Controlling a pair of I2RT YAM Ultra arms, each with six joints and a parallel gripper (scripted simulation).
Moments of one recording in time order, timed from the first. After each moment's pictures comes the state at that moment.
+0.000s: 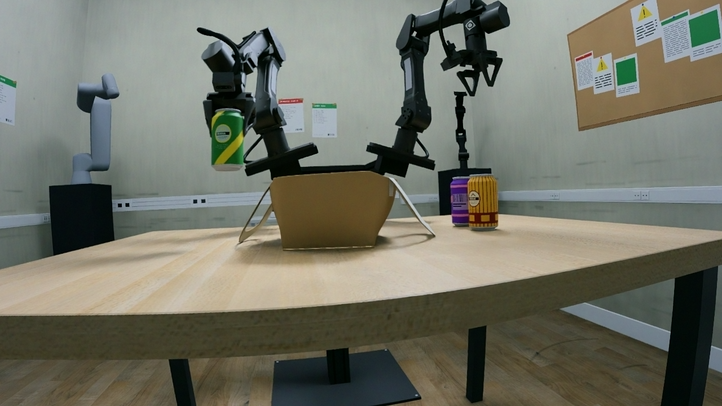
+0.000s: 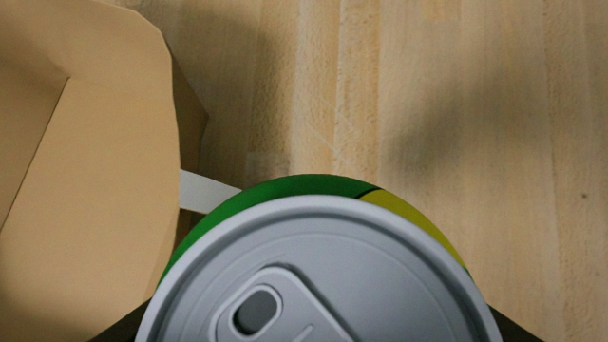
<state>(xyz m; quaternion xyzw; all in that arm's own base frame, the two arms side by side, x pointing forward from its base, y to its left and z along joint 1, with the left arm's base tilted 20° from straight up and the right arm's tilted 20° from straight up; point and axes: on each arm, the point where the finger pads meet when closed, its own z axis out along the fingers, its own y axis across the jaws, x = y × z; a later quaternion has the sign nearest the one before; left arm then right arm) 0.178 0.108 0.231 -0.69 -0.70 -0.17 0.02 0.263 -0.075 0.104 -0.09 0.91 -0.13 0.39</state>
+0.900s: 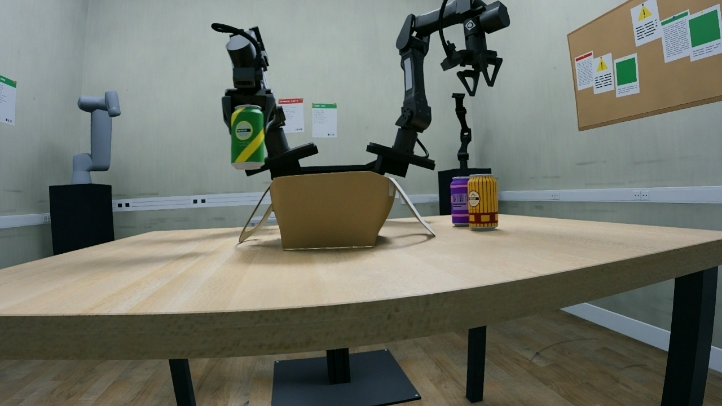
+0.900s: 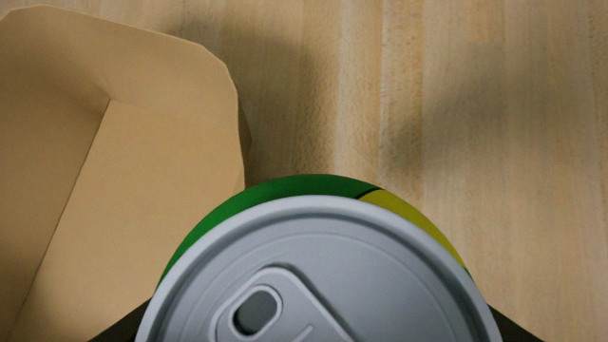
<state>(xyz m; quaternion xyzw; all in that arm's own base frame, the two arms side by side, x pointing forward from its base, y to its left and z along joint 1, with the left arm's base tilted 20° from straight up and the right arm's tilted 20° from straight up) 0.178 0.108 0.231 -0.69 -0.70 -0.17 0.02 0.284 -0.030 0.095 -0.09 0.91 -0.13 0.39</state>
